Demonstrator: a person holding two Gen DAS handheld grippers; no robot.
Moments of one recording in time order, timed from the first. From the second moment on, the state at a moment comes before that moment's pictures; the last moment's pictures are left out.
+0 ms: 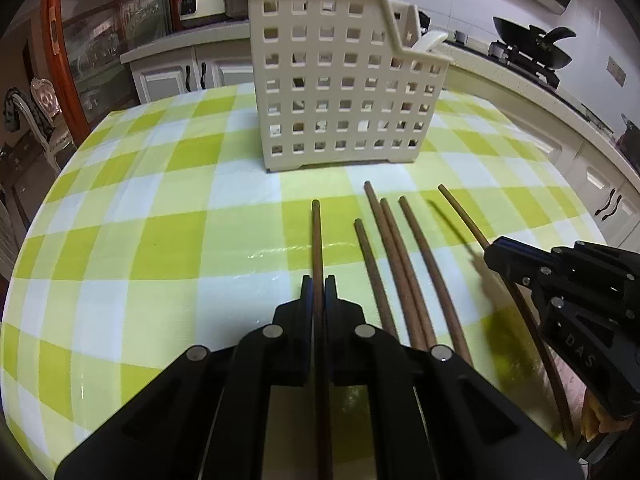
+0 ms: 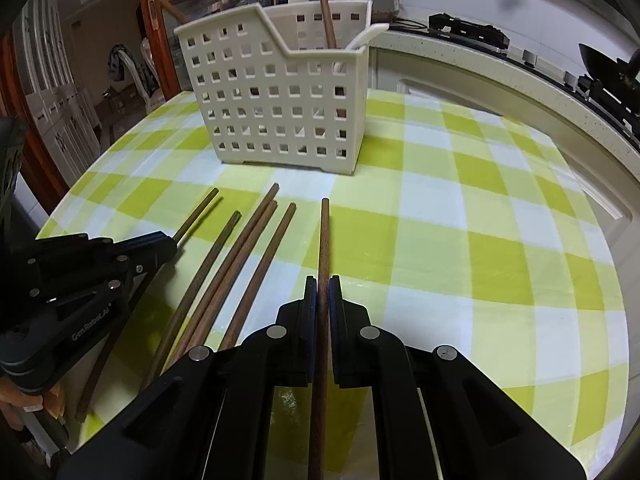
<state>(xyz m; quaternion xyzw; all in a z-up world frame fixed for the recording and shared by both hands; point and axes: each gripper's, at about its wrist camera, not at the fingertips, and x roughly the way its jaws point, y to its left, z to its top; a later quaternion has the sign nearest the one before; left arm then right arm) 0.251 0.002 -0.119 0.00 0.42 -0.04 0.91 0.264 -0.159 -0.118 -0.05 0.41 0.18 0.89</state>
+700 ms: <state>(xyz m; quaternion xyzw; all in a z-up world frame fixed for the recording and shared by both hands) 0.198 0.006 -0.048 -0.01 0.33 -0.04 0.94 0.237 -0.172 -0.059 -0.02 0.33 0.19 0.93</state>
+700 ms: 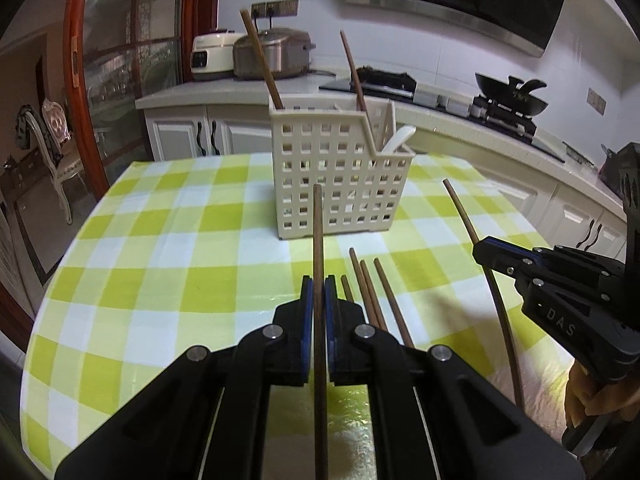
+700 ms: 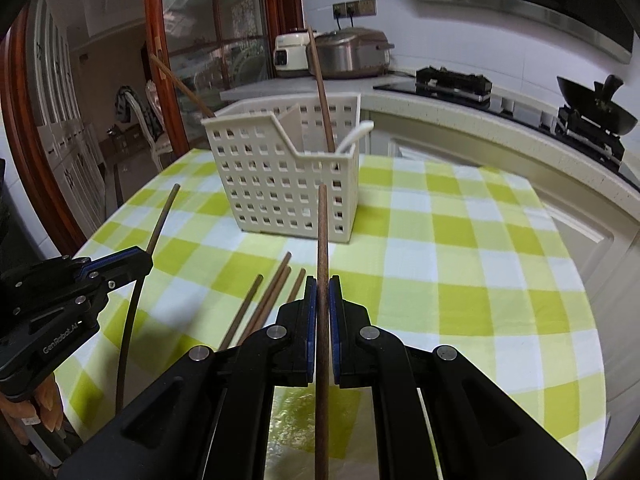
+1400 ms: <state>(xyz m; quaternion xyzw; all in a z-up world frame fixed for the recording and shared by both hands) 0.145 0.008 -0.002 -0.01 0.26 -0.03 0.96 0.196 -0.179 -0.010 -0.02 0.26 0.20 0.95</state>
